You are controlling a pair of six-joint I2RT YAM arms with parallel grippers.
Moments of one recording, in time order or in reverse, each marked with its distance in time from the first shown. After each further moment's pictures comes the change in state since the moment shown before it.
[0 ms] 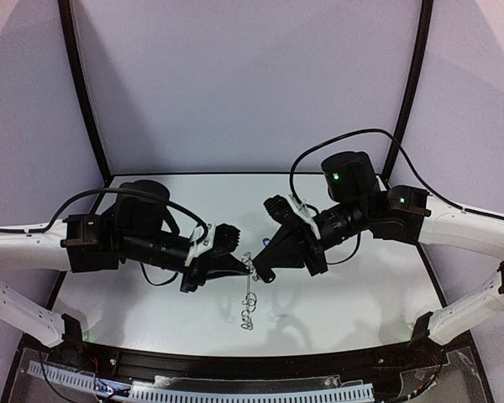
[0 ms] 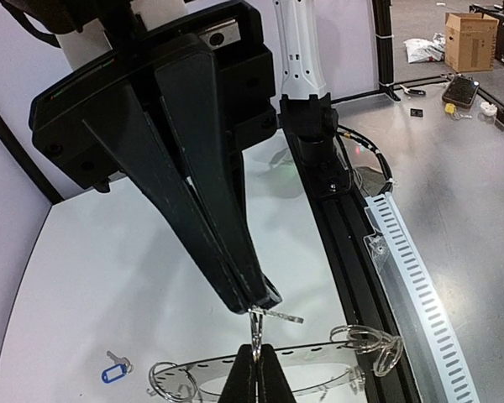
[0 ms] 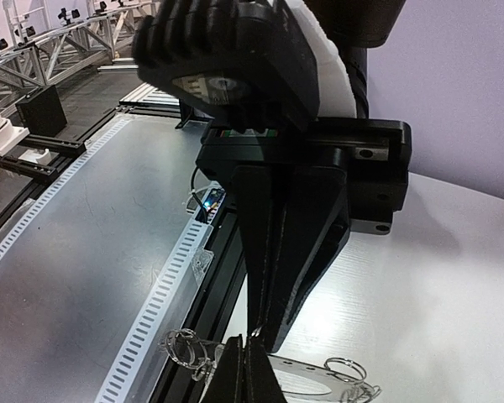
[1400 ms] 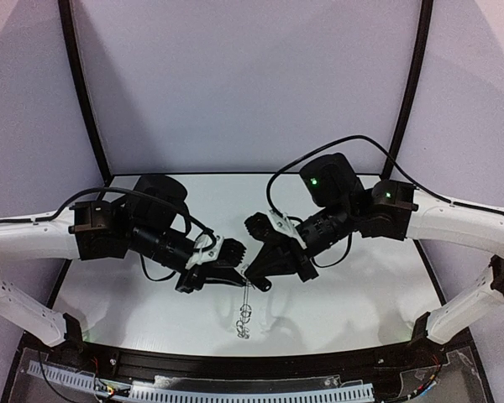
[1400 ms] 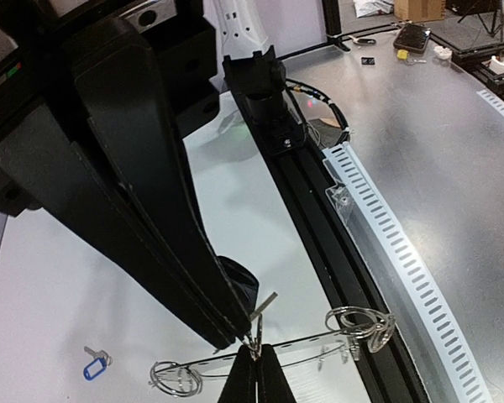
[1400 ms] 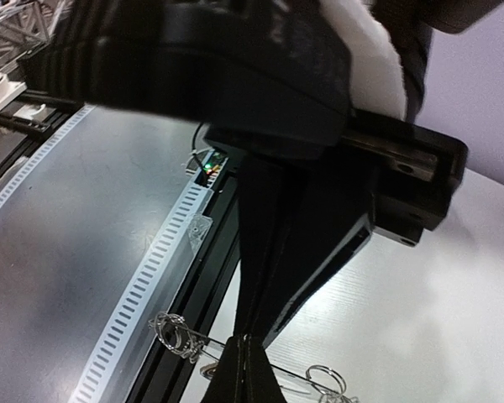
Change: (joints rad) left arm 0.031 0.075 0.115 -0.250 0.127 0.182; right arm 0.041 0.096 0.112 -0.177 0.088 -0.152
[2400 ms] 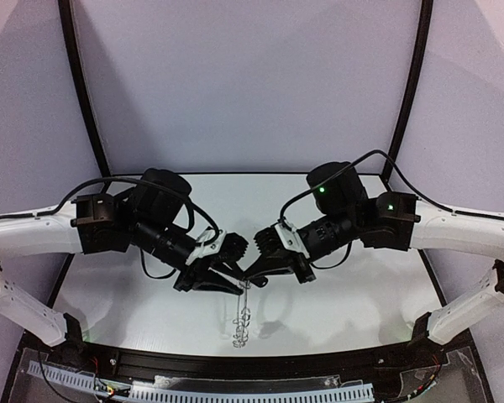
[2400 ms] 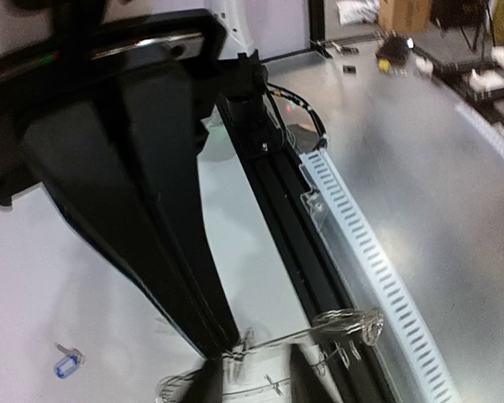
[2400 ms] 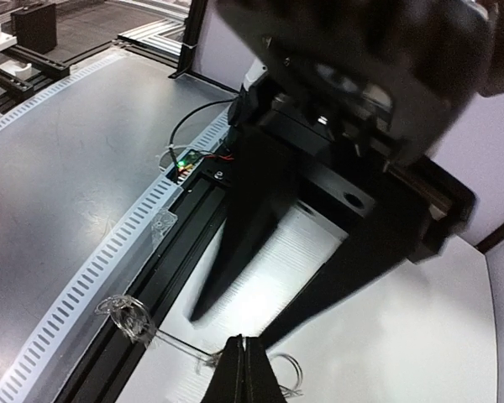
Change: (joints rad) left arm 0.011 0.021 0.037 -0.052 0.067 -0.070; right arm 0.011 -0.056 -0.118 0.172 0.051 -0.162
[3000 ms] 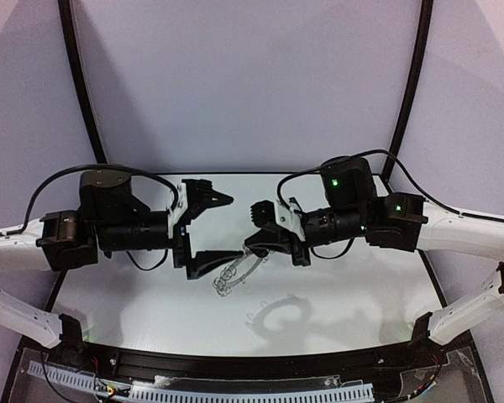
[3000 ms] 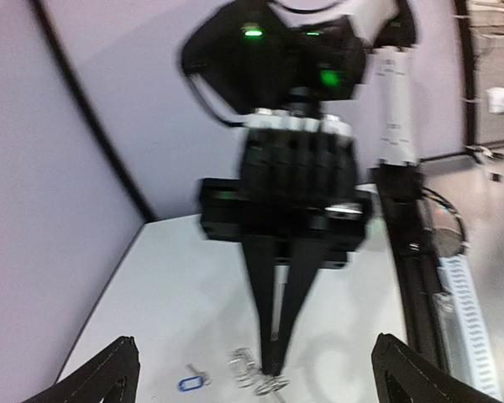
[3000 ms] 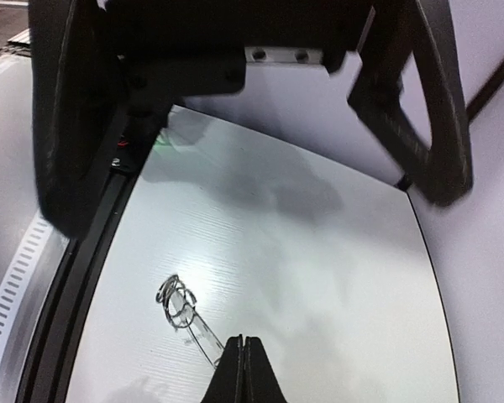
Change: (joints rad) left arm -0.037 -0.215 -0.152 0.420 -0.461 -0.191; right arm -0.012 -0.032 -0.012 0.098 0.286 0.147
